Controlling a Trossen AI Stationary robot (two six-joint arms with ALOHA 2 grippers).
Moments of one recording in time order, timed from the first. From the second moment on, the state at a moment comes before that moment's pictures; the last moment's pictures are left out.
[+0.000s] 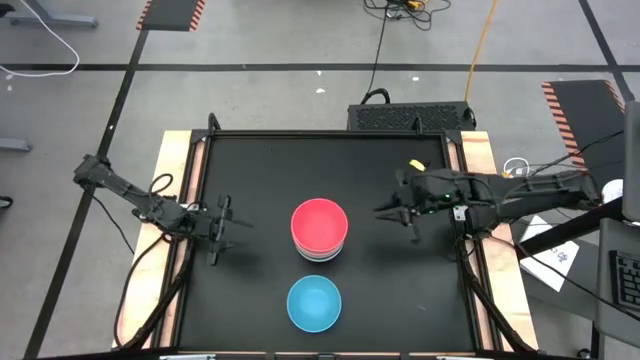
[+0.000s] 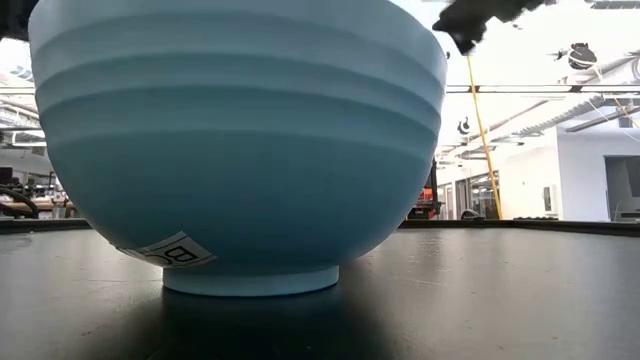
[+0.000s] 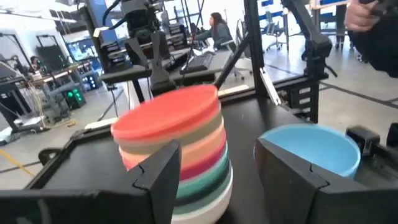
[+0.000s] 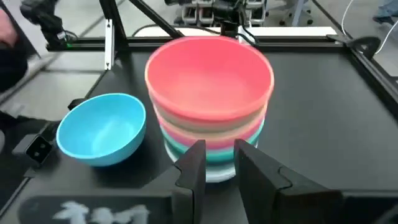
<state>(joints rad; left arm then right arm) -0.49 0.44 0.23 0.19 -0.32 0.20 0.03 0.90 0.75 -0.26 -0.09 0.03</state>
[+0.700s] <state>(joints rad) -0.49 0.17 0.05 0.14 -0.33 0.20 0.00 0.40 0.24 -0.10 -0.02 0.19</state>
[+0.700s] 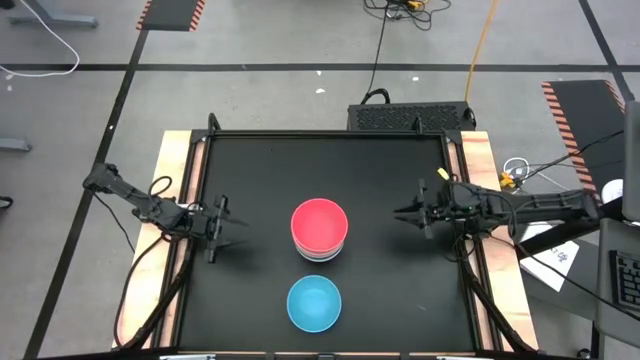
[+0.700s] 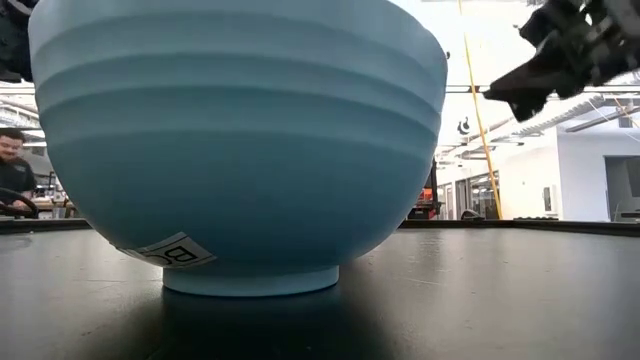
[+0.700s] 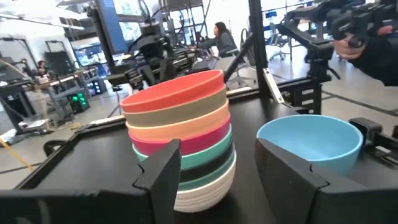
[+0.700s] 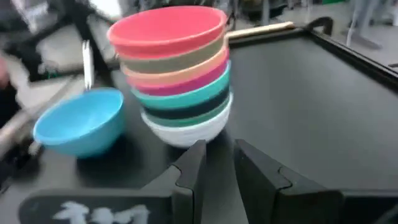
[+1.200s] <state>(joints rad) -0.49 0.17 0.03 0.08 -0.20 0.12 -0.03 0.31 0.02 0.24 -0.02 0.33</state>
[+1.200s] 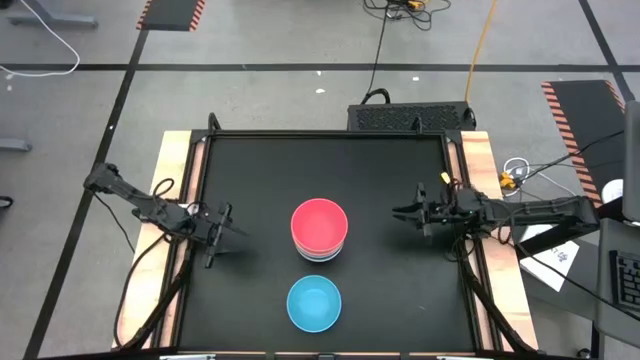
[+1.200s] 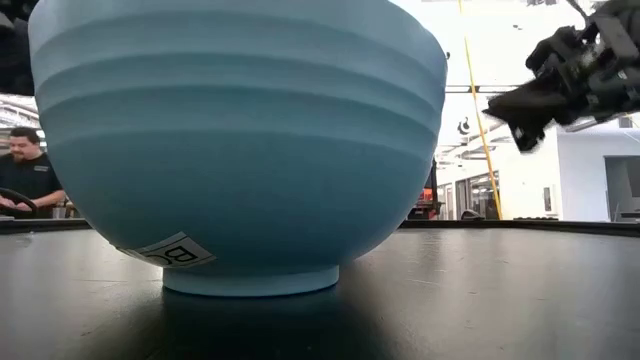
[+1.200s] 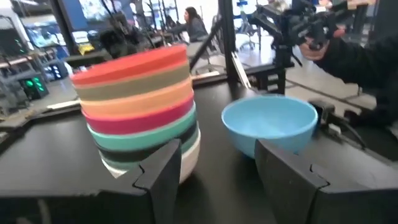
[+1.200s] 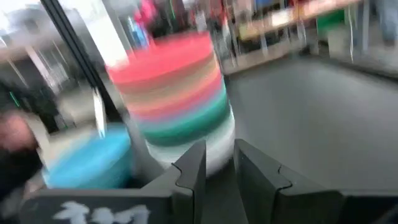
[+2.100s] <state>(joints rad) -0.49 0.34 0.09 0.39 -0.22 0.15 -0.04 0.31 0.02 0.17 -0.03 0.25</state>
